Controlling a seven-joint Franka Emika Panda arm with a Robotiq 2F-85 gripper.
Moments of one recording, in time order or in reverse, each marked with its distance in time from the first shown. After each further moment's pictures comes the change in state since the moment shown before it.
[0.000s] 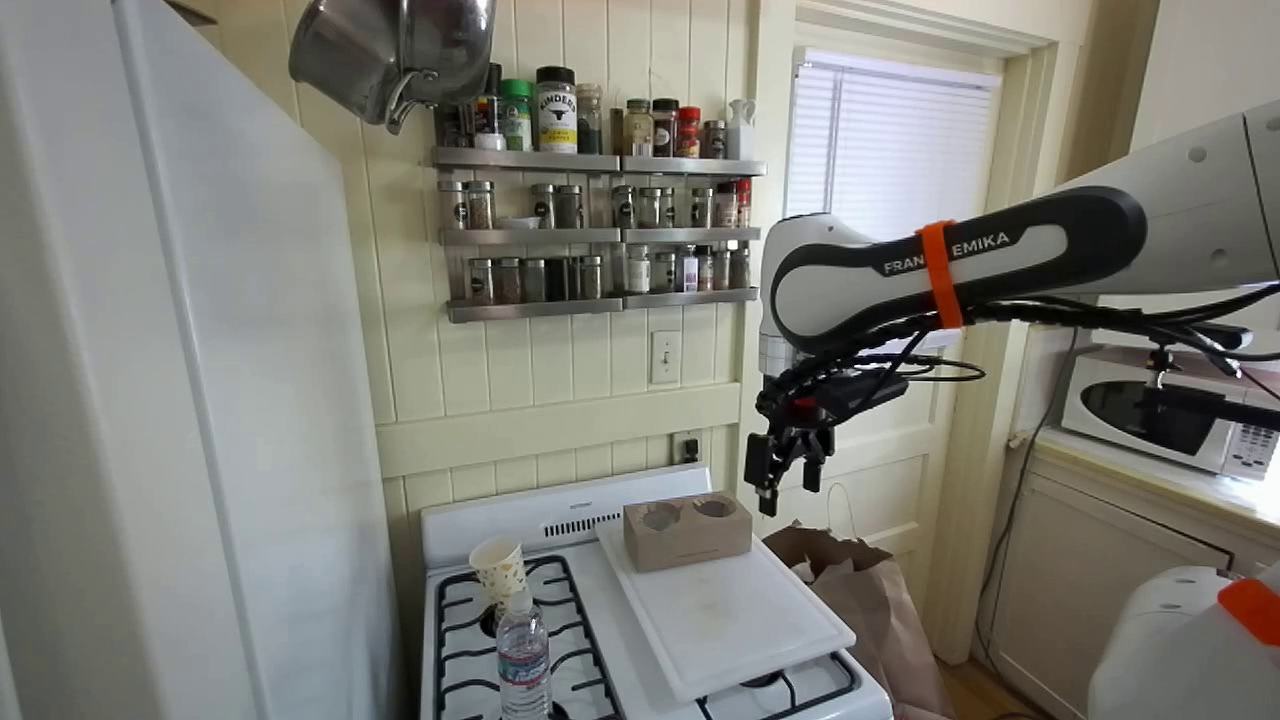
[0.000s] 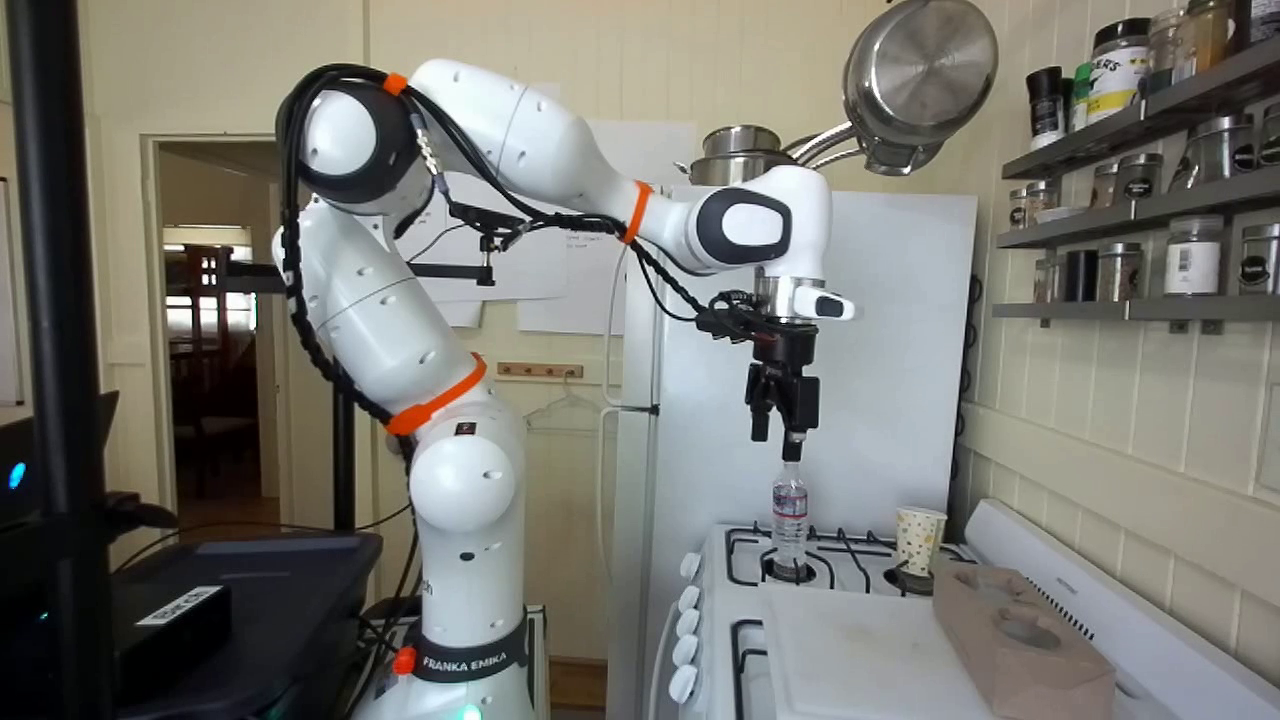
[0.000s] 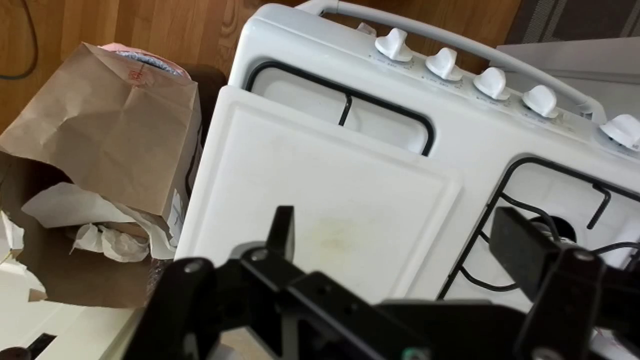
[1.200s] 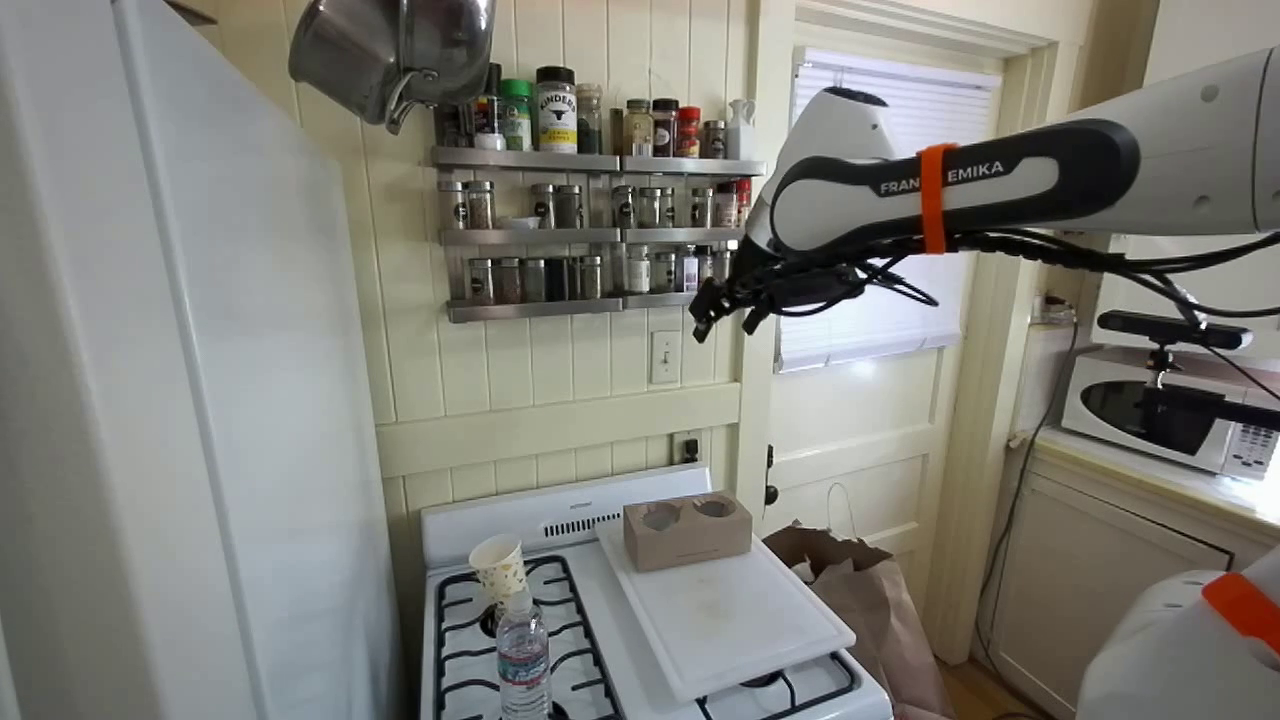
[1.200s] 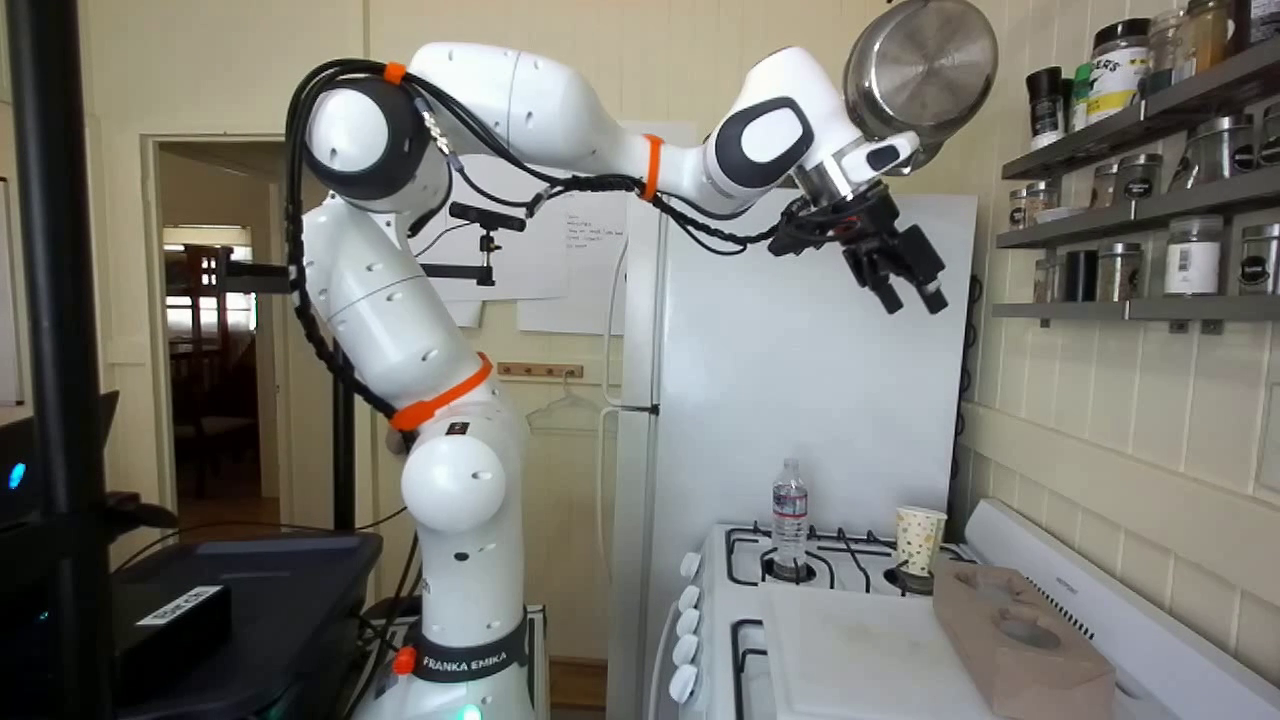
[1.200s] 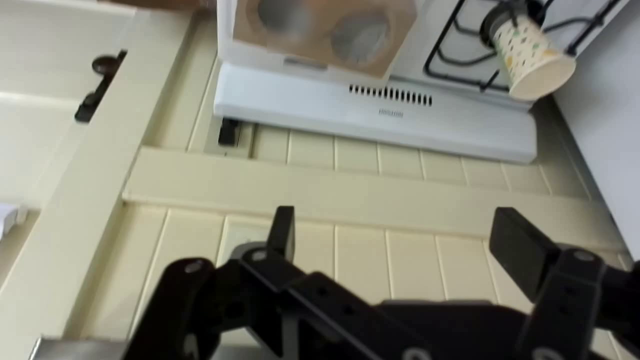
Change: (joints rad) arm -0.077 0.051 0.015 0.249 -0.068 0.455 0.098
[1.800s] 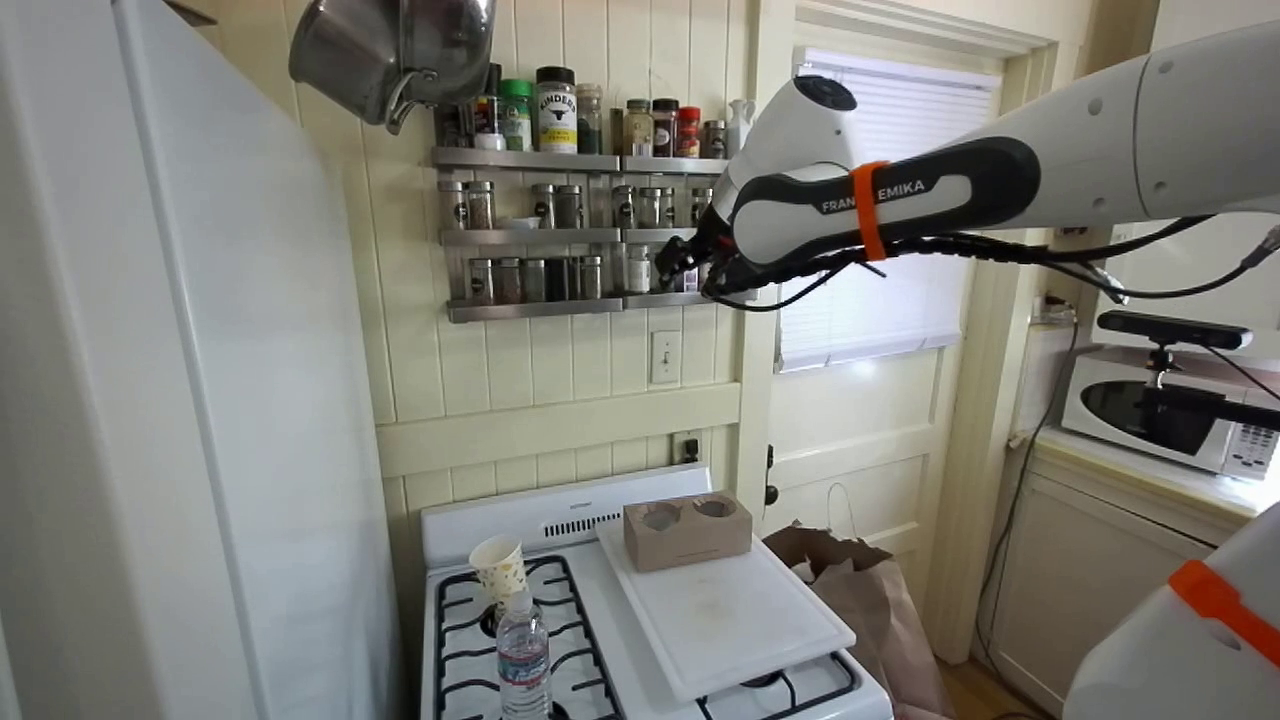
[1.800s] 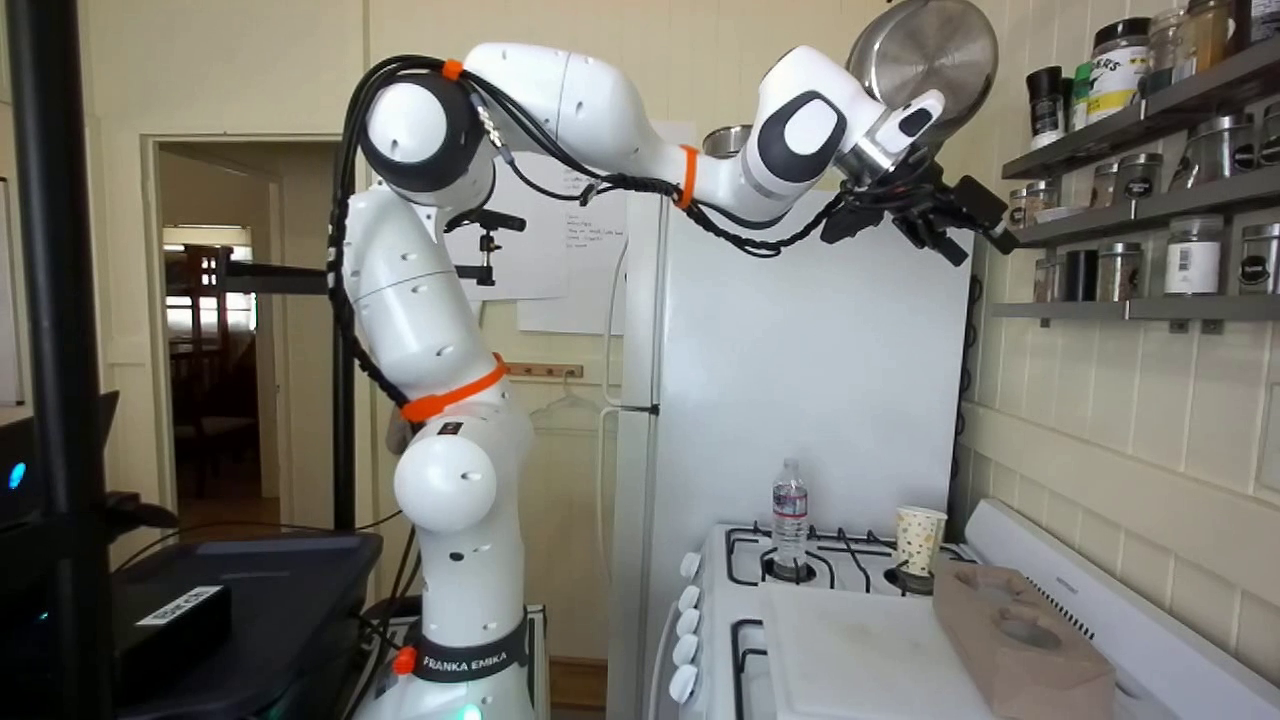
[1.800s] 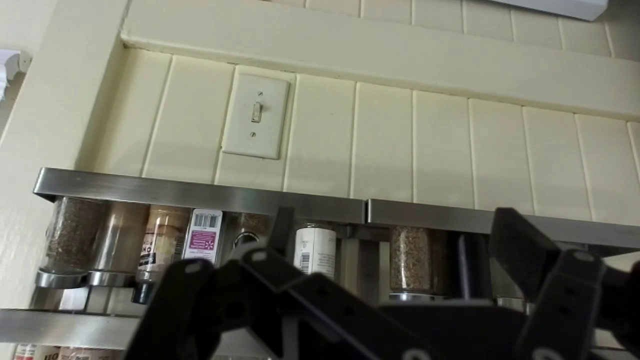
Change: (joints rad) arm -0.073 0.144 0.067 0.128 -0.127 0.273 0.103
